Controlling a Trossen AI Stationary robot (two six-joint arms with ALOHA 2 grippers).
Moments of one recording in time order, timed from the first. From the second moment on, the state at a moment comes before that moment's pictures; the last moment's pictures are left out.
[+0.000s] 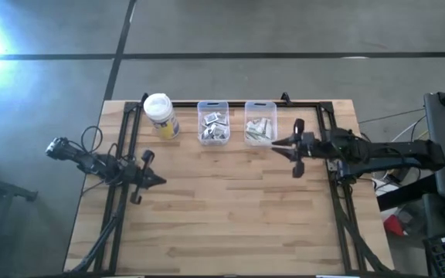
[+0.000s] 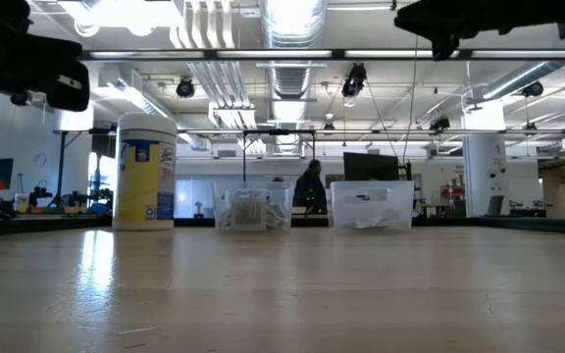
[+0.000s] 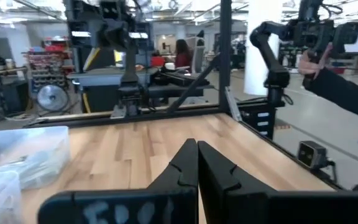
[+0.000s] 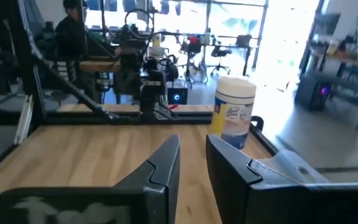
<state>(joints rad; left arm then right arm) -0.39 0.00 0.01 0.05 -0.19 0.04 -0.06 0.73 0.50 0.20 0.04 0.00</state>
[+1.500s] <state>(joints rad) -0.39 0.02 0.01 0.05 -0.23 0.06 0.00 0.01 0.01 0.03 0.00 -0.06</state>
